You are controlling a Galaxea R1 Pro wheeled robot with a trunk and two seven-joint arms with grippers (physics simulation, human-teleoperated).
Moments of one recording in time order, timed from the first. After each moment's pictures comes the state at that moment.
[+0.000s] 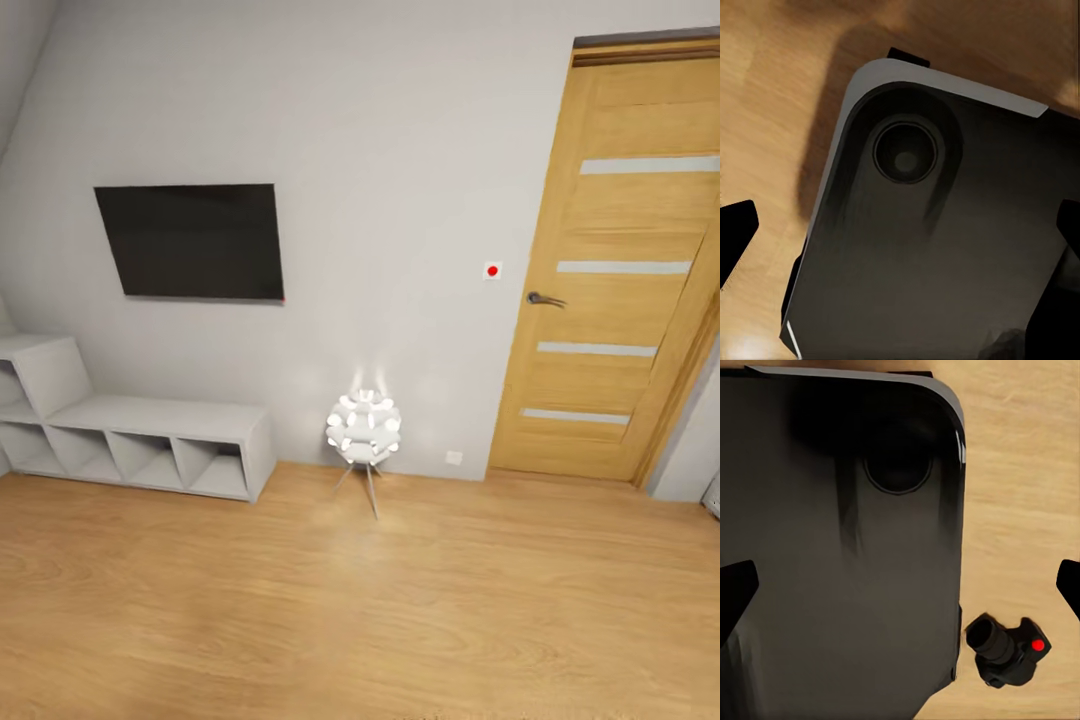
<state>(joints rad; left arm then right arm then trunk) 0.00 0.02 -0.01 -0.09 0.35 -0.04 0.01 -0.01 -0.01 0.00 0.01 -0.01 -0.07 -0.01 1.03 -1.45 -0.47</state>
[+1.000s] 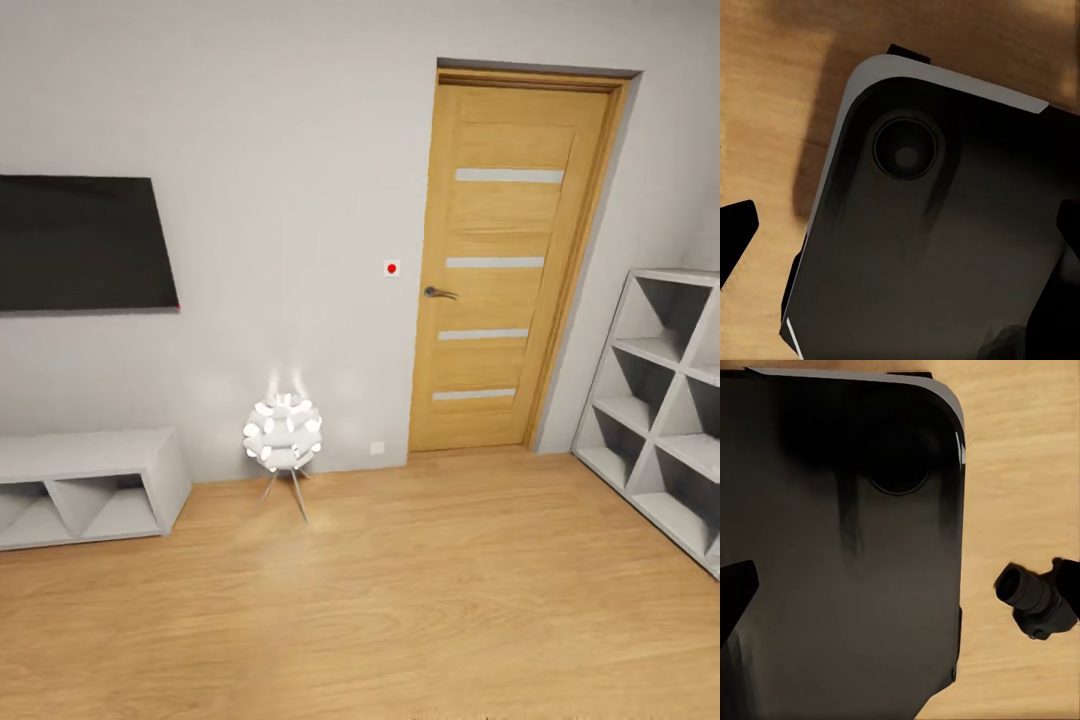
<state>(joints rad) 0.00 0.01 -0.01 -0.08 0.35 -0.04 0.01 -0.01 -0.01 0.00 0.01 -0.01 -0.07 -0.01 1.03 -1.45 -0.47</state>
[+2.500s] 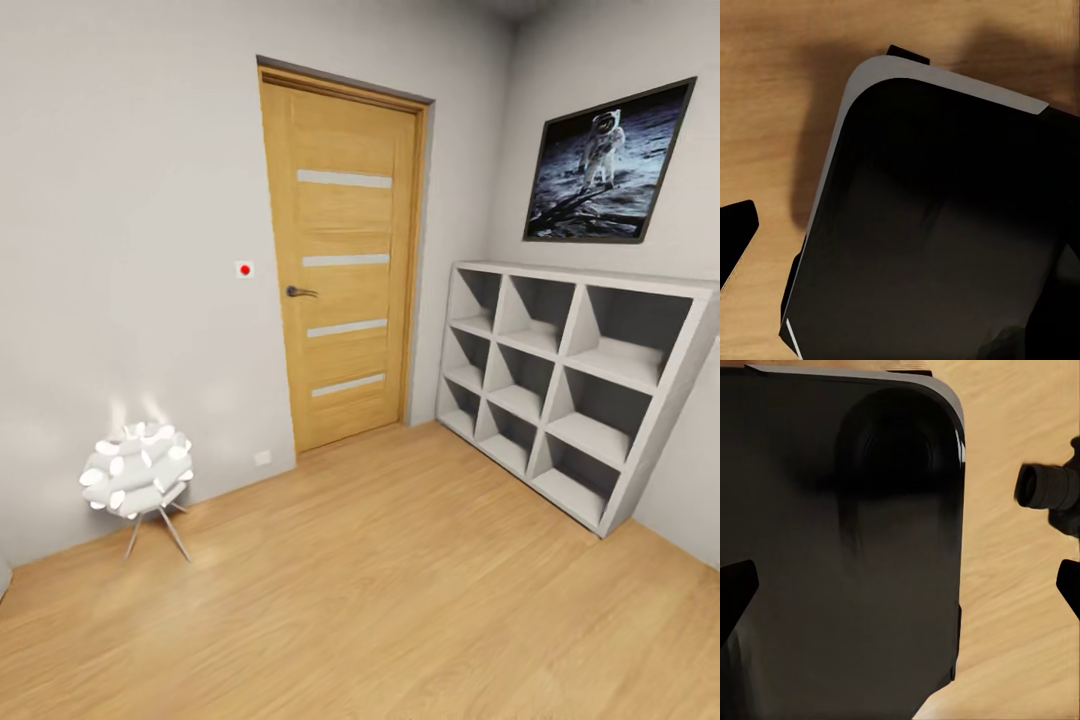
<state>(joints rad) 0.00 0.01 -0.01 -0.09 0.35 -0.04 0.01 -0.01 -0.01 0.00 0.01 -0.01 -0.07 -0.01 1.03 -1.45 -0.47</state>
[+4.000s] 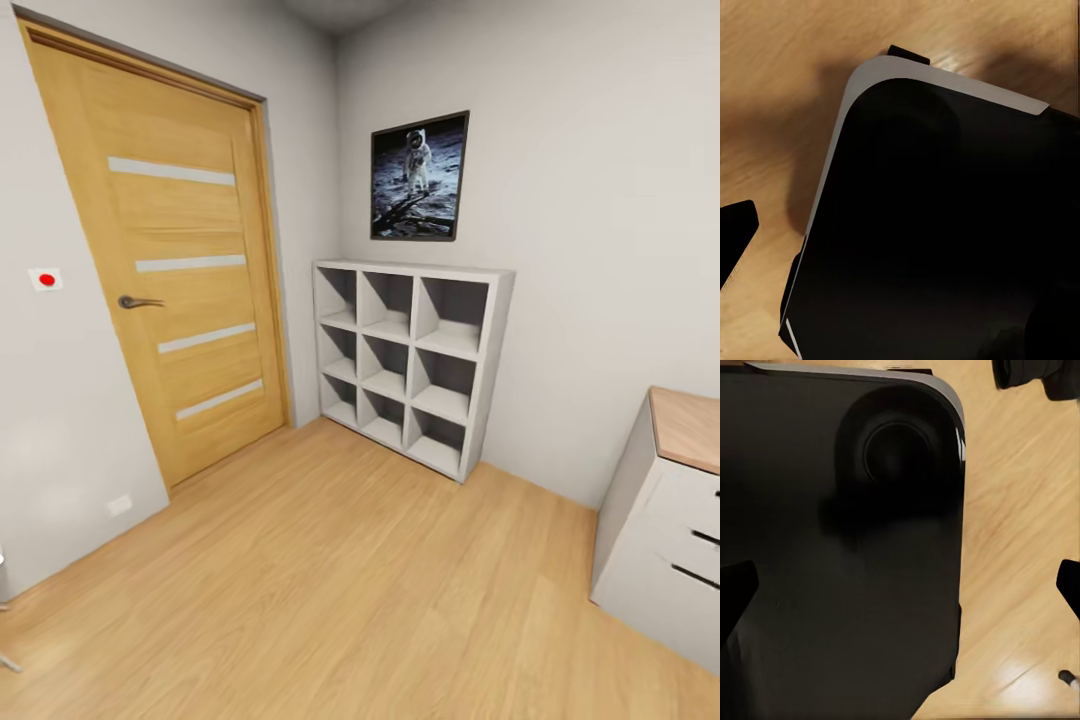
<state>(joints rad) 0.00 0.01 -0.01 -0.09 0.35 -0.04 0.01 -0.01 -0.01 0.00 0.01 -0.01 -0.07 -0.01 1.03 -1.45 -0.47</state>
